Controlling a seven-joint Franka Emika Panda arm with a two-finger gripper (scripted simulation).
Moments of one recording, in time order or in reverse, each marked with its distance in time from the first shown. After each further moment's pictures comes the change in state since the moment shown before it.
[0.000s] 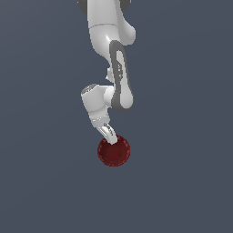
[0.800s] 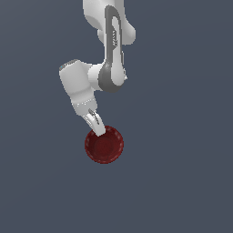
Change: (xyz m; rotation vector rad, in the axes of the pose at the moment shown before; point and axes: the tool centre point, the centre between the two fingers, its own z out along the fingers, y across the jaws) arm 0.046 -0.039 -0.104 -0.006 0.000 0.004
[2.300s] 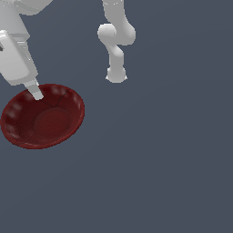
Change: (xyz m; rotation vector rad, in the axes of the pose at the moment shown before) arm 0.111 -0.097 -0.241 0.000 0.001 -0.002
